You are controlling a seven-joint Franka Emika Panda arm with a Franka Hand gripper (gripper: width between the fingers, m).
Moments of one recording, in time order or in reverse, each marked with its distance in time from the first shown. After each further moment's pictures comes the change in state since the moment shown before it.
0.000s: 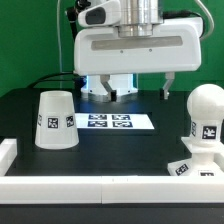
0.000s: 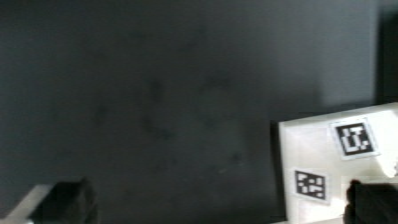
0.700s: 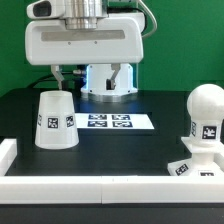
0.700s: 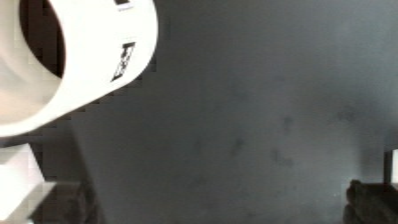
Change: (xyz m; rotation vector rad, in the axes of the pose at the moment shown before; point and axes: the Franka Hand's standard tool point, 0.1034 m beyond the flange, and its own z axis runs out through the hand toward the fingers) arm -0.033 0.078 -0.015 -0.020 -0.012 0.025
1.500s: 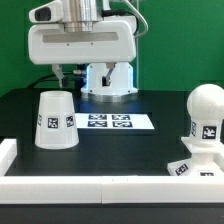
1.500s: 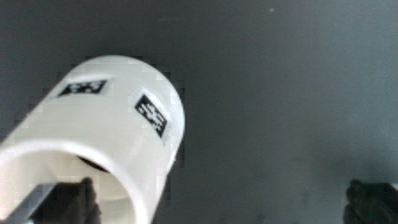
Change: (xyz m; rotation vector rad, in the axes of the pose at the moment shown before) arm -0.059 0.018 0.004 0.007 -0.039 0.029
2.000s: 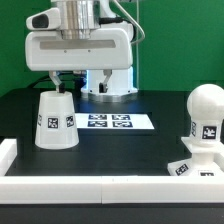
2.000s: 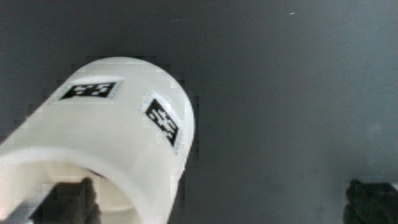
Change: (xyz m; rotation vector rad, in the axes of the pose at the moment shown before) arm 0.003 0.006 0.018 -0.012 -0.021 -0.030
